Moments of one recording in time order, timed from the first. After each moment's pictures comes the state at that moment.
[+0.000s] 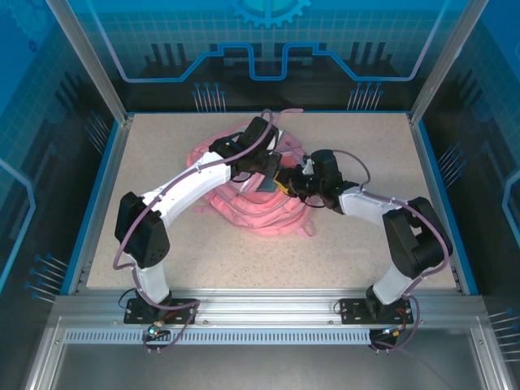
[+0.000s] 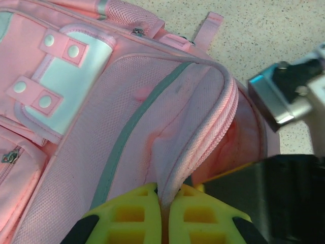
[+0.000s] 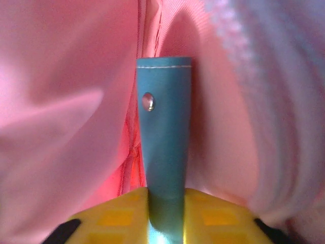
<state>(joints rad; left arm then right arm) -0.64 1.82 1.69 -0.74 -0.07 -0.25 0.43 1.66 0.92 0.18 -0.53 1.22</state>
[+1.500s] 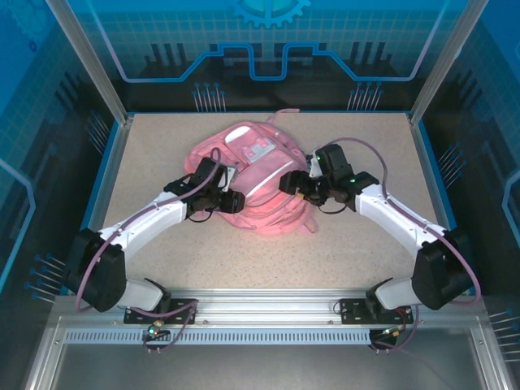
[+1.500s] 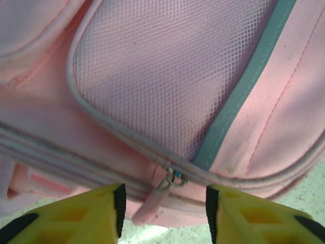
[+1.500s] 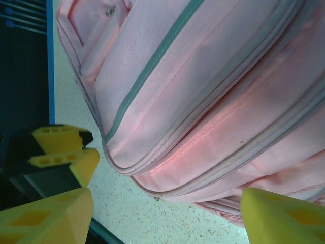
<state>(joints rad) -0.46 1.41 0.96 -0.51 0.14 -0.30 0.47 1.42 1.05 -0.47 -0.40 0.75</state>
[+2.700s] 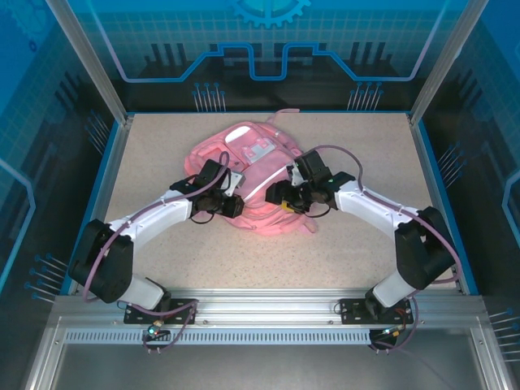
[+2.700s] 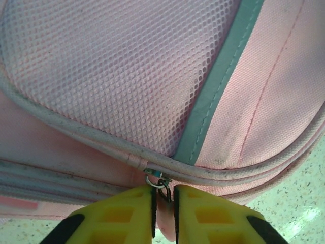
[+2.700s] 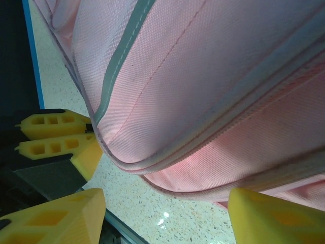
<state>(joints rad) -0.46 1.47 0.95 -0.50 0.23 -0.20 0.56 1.57 1.08 -0.45 -0.45 0.80</state>
